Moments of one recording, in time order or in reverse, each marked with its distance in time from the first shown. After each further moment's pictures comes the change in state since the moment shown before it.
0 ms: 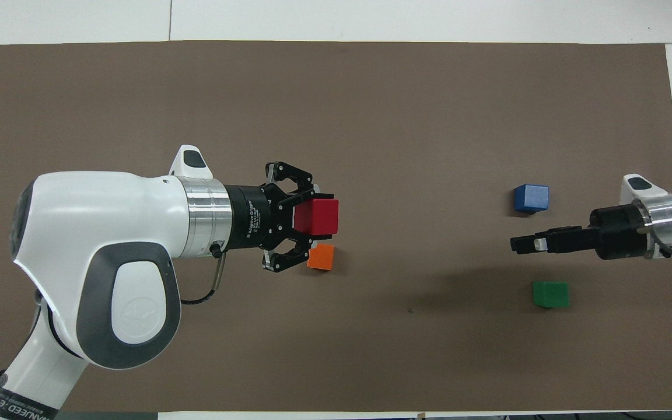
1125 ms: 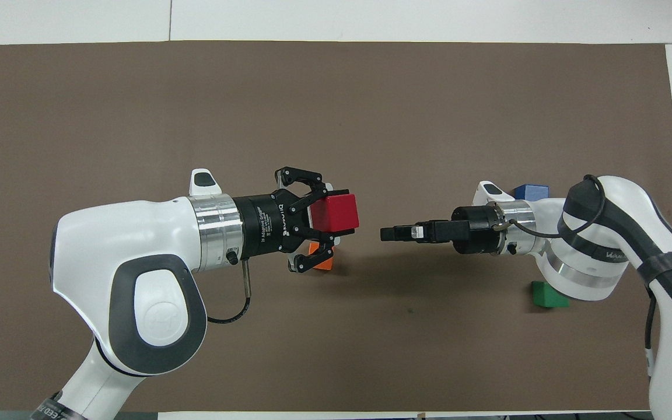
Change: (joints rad) left arm -0.030 0.000 0.009 -0.065 -0.329 0.112 0.110; right arm 0.325 0.169 0.002 -0.032 0.529 0.053 -0.134
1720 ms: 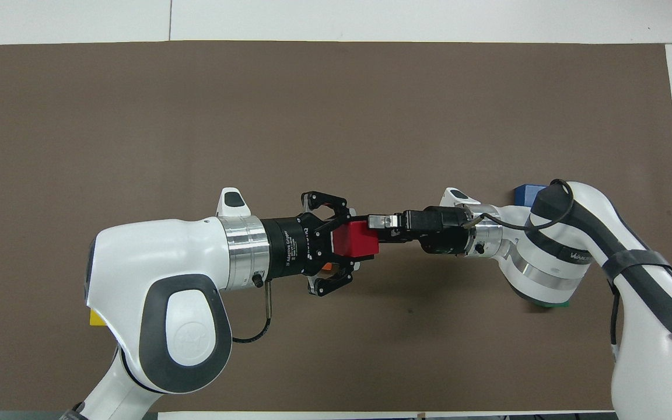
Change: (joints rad) left arm -0.054 -0.009 -0.010 -0.027 -0.002 0.000 0.001; right arm 0.047 0.044 0.000 0.004 0.147 -0.023 0.021
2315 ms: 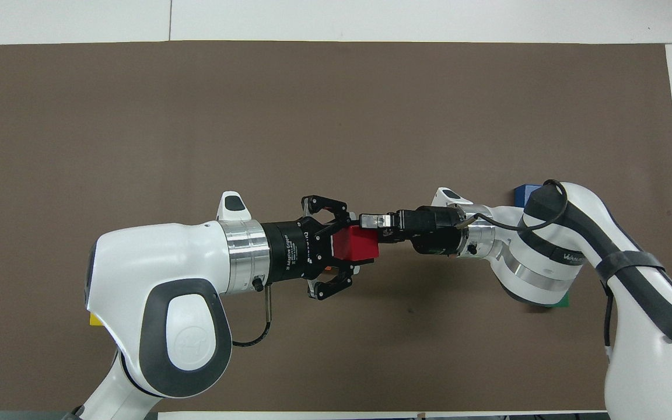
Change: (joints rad) left arm -0.002 -0.010 0.002 -0.010 -0.017 0.000 0.000; right arm 0.025 0.000 0.003 0.009 0.033 -0.004 -0.010
